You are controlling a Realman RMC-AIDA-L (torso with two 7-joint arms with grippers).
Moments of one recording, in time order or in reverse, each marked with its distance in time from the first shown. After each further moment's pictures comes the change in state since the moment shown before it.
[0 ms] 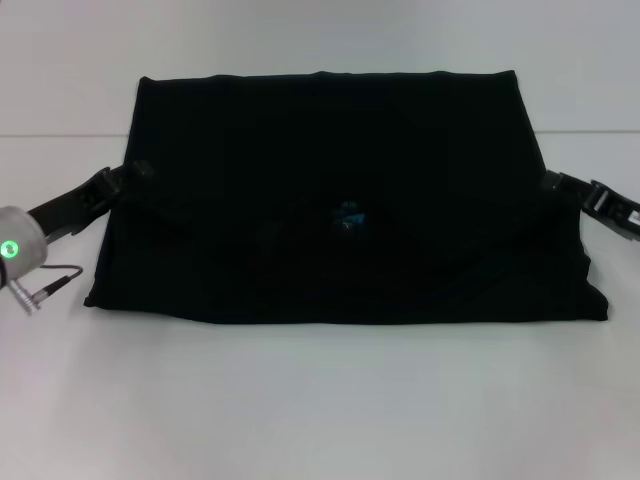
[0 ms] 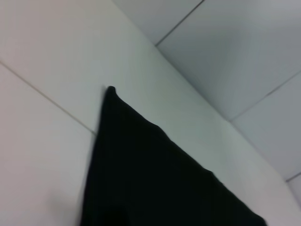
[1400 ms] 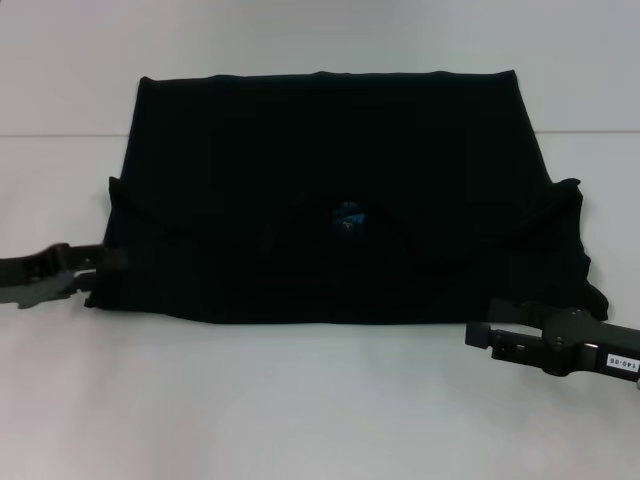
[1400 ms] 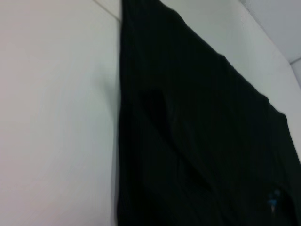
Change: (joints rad) left arm 0.116 0.200 0.293 0.059 0.181 0.362 -0.348; right arm -0.165 -0.040 -0.264 -0.016 -0.029 -0.567 -0.359
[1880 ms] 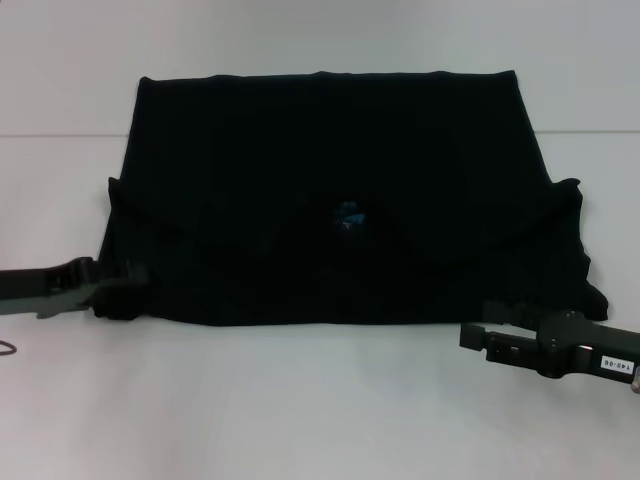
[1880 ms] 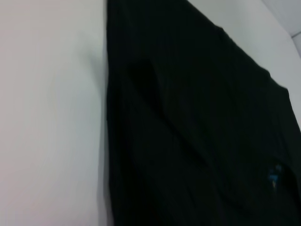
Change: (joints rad) left arm -0.011 -0.013 0.066 -0.003 0.001 -0.010 -0.005; right arm 0.002 0.006 -0.003 0.004 0.000 0.000 -0.001
